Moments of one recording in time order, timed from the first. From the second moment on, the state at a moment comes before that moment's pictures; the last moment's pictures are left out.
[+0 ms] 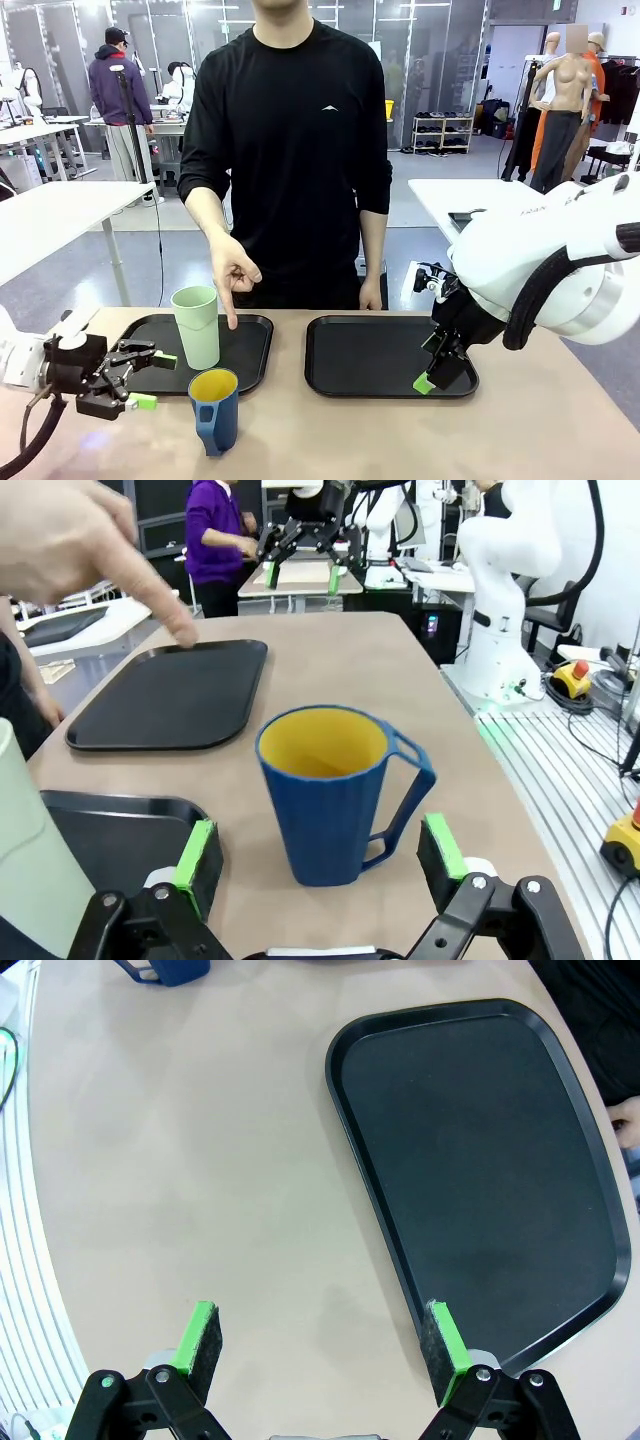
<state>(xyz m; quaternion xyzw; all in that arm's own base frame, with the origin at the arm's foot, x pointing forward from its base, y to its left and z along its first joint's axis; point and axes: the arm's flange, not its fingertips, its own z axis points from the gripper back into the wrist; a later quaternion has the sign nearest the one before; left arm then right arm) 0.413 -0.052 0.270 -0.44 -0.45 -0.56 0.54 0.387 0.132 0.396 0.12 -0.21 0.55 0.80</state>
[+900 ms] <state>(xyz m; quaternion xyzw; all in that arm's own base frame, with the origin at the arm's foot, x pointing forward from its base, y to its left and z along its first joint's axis) 0.437 -0.073 0.244 -0.45 -0.43 -0.57 0.53 0.387 0.132 0.396 0.12 -0.21 0.55 0.80</state>
